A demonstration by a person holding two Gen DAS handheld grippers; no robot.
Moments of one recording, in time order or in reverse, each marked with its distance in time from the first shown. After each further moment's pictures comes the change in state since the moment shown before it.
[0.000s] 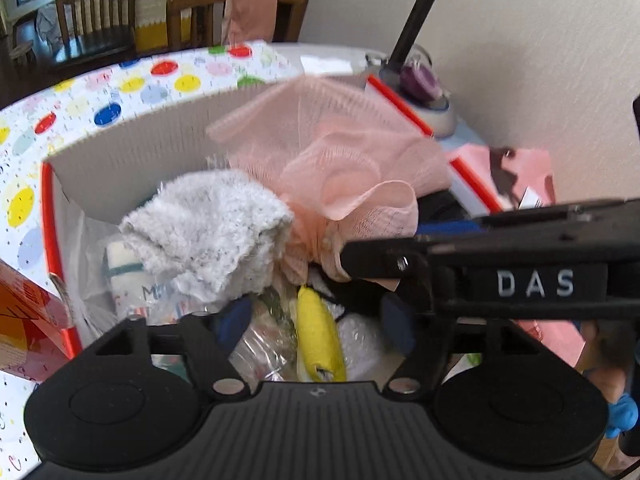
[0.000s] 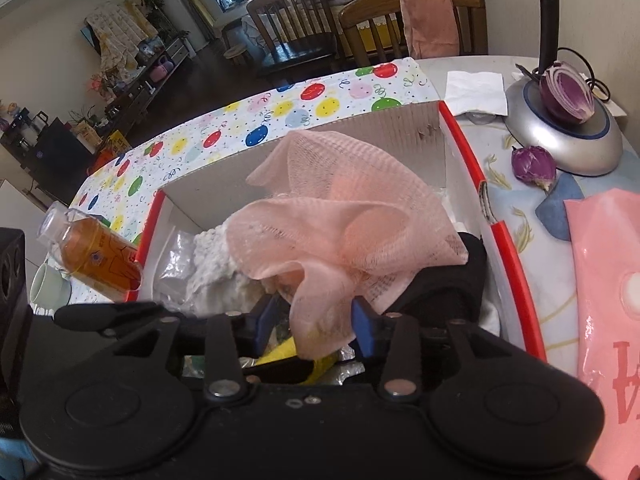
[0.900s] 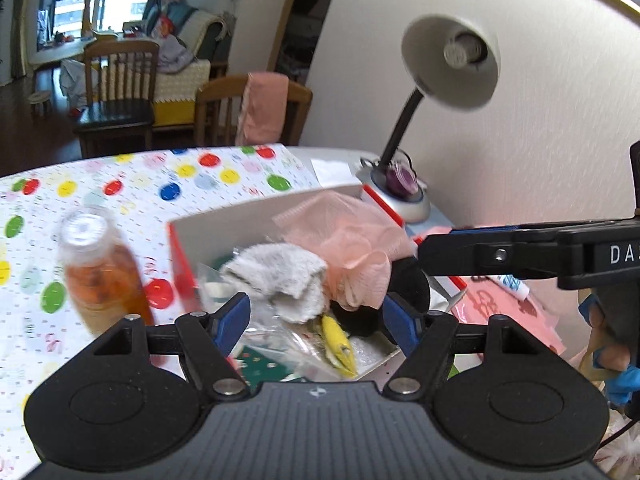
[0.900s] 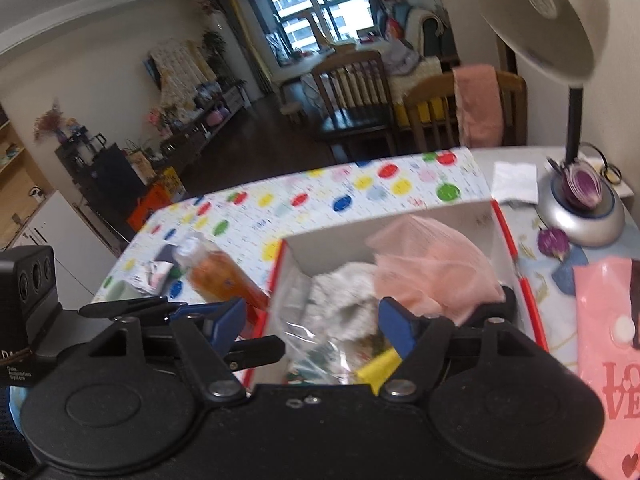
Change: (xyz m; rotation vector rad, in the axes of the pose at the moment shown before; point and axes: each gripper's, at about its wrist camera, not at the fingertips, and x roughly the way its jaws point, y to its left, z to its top) left arm -0.135 0.027 -0.035 -0.015 -0.284 -0.033; right arm -0.100 0.076 -0.014 -0.115 -0.201 0.111
